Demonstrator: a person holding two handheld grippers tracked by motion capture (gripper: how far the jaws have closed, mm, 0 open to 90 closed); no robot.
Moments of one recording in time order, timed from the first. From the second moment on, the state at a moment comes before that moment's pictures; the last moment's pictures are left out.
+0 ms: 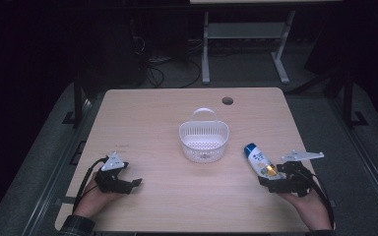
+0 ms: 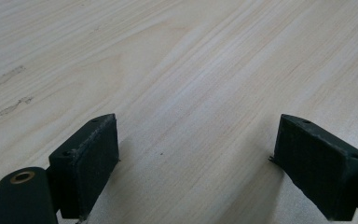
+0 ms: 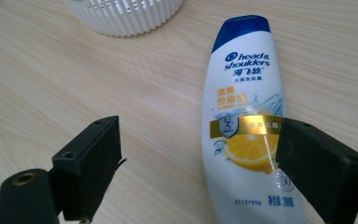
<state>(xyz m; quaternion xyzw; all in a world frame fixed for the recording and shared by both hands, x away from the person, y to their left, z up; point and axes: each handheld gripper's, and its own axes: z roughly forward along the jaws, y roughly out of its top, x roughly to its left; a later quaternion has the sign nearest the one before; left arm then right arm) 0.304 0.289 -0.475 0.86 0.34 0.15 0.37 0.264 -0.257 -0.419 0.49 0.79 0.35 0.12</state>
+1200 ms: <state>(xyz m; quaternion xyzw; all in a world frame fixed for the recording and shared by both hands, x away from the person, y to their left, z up) 0.304 0.288 -0.475 0.86 0.34 0.15 0.37 0.332 -0.235 -0.418 0.48 0.81 0.31 0.12</state>
